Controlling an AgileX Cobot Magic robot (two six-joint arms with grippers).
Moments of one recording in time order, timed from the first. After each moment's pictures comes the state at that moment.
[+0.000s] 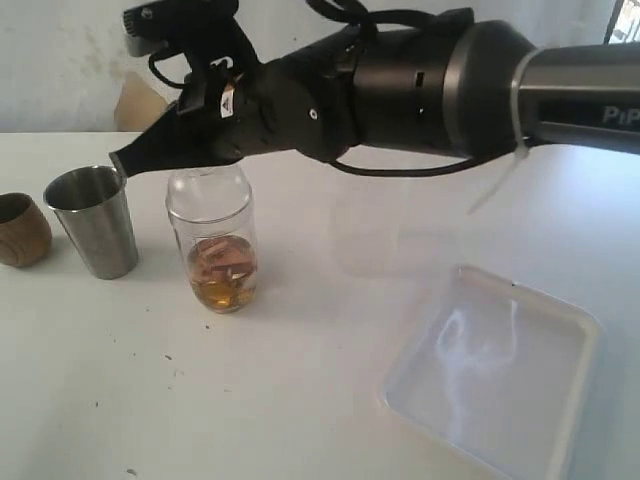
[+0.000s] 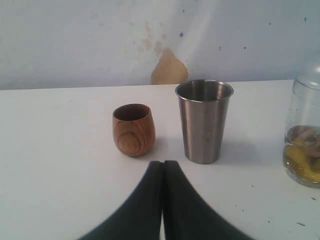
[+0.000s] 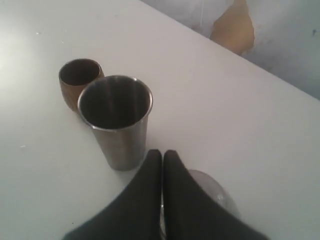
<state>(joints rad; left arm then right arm) -0.01 0.00 0.00 -0.04 0.24 0.07 0.69 1.84 -1.49 -0.03 0.20 0.04</state>
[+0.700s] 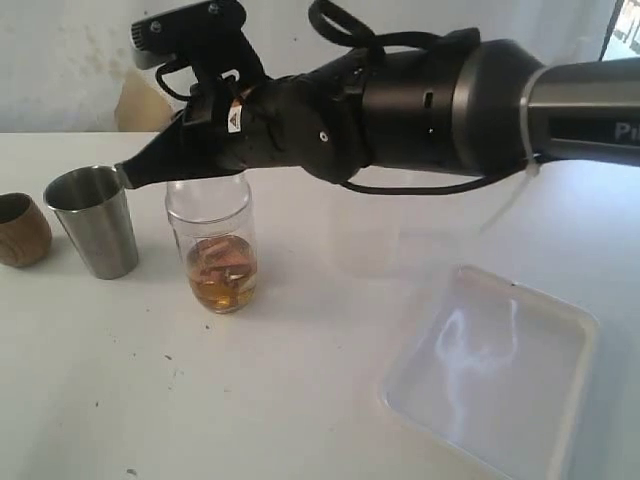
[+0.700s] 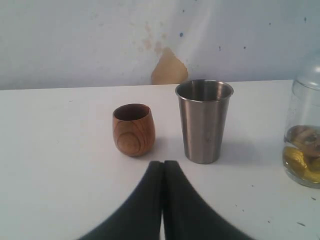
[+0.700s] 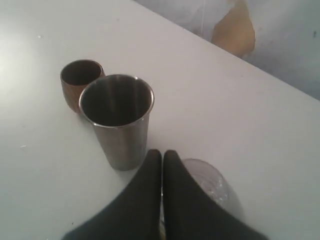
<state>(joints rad) -0.01 0.00 0.00 -0.04 0.24 0.07 0.69 1.83 -1.42 -0.03 0.12 0.05</state>
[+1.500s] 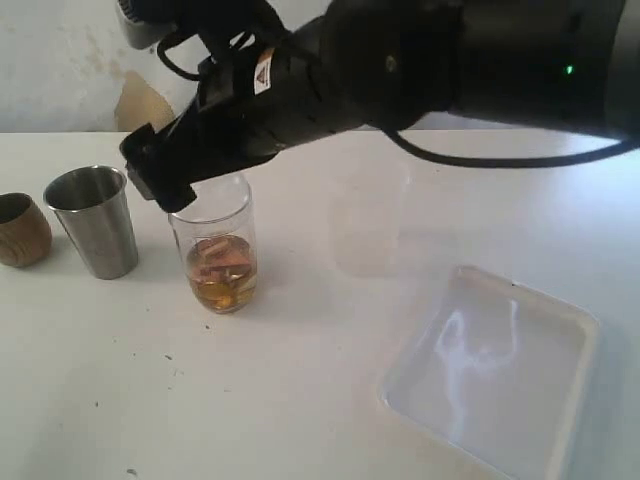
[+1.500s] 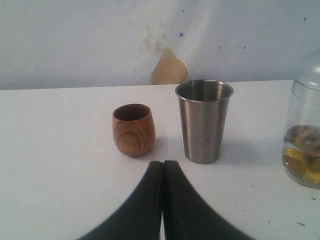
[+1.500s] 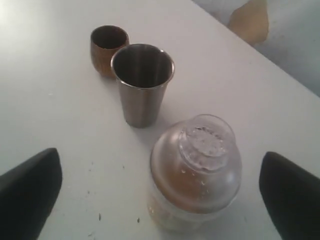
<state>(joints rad) -0.01 0.00 0.00 -0.04 0.24 0.07 0.72 1.66 -1.37 0.07 0.35 -0.17</state>
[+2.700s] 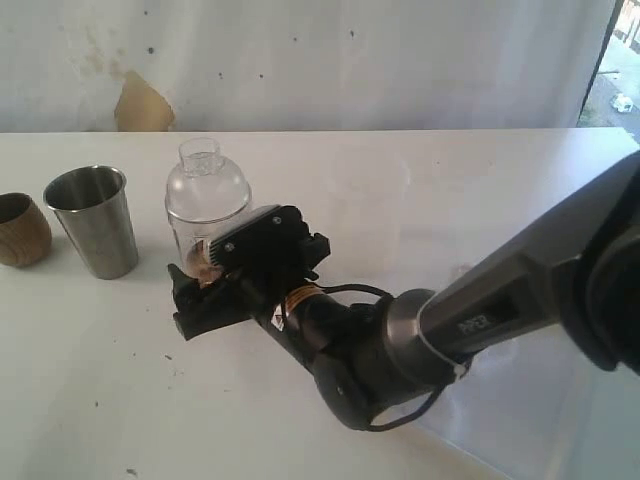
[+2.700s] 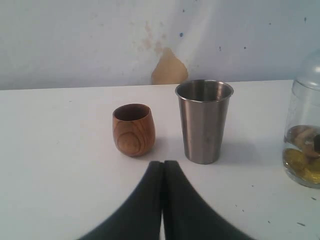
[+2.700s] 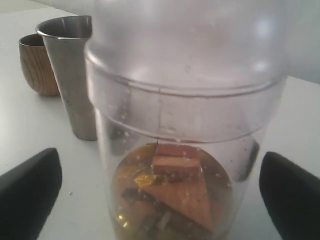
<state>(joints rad) -0.01 0.00 0.00 -0.04 0.24 0.07 0.76 2.12 -0.95 0.22 -0.92 -0.12</state>
